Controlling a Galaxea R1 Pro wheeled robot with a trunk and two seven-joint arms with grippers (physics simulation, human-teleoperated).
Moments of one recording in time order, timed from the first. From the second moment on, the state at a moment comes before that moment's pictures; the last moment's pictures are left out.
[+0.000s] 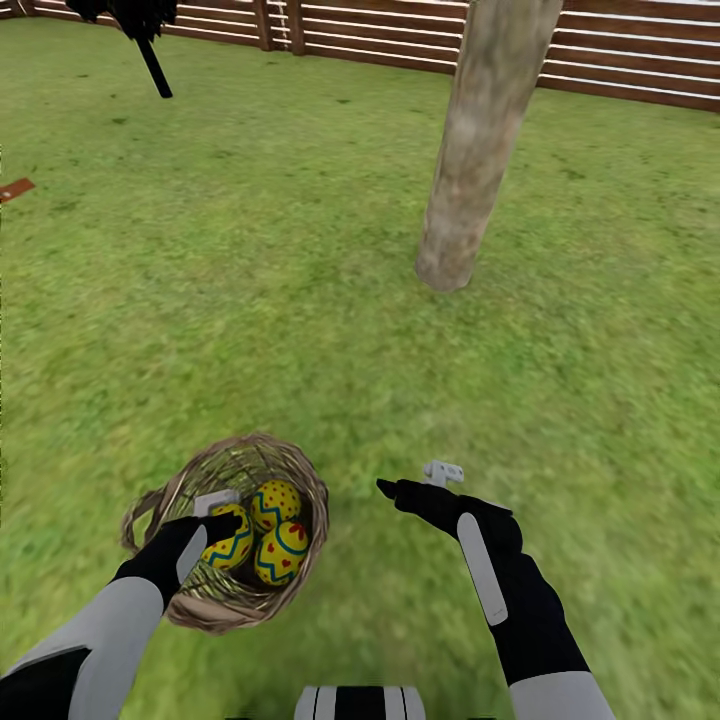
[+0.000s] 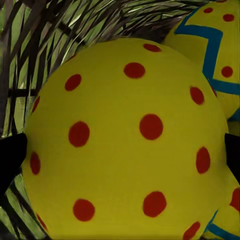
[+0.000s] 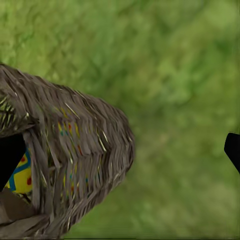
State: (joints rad) left arm -0.81 0.07 0.25 -0.40 0.01 0.35 0.04; right arm -0.49 0.17 0.02 -1.33 -0.29 0.77 0.09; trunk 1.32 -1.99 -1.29
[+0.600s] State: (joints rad) left arm -0.81 0.06 0.25 -0.41 0.01 0.35 0.04; right arm -0.49 0.17 0.03 -1.33 -0.29 0.77 0.09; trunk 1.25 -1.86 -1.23
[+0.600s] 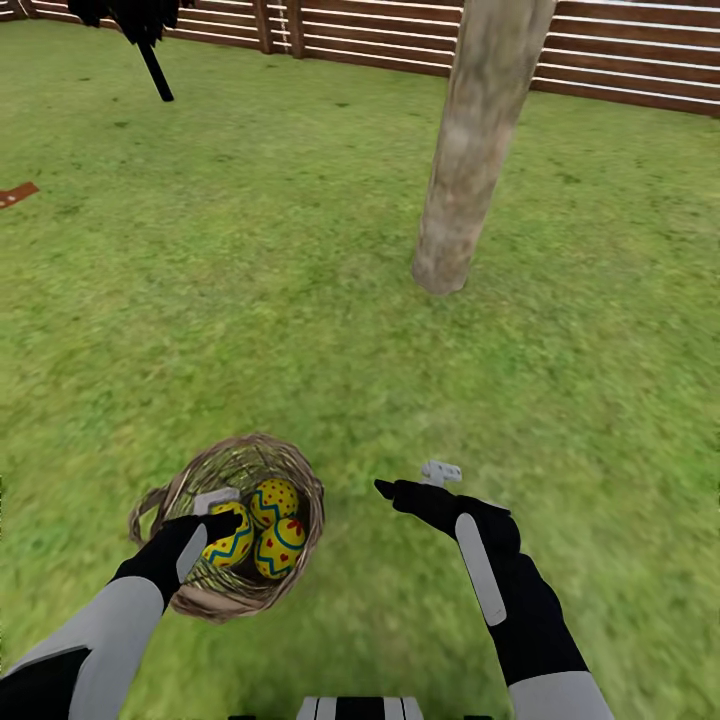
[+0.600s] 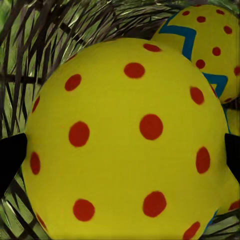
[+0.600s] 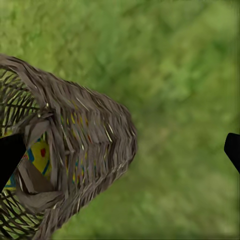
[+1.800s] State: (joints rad) left arm -0.81 0.07 0.25 -0.55 0.00 0.59 -0.16; right arm -0.49 0.17 0.03 -1.33 -0.29 0.77 0.09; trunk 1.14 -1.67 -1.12
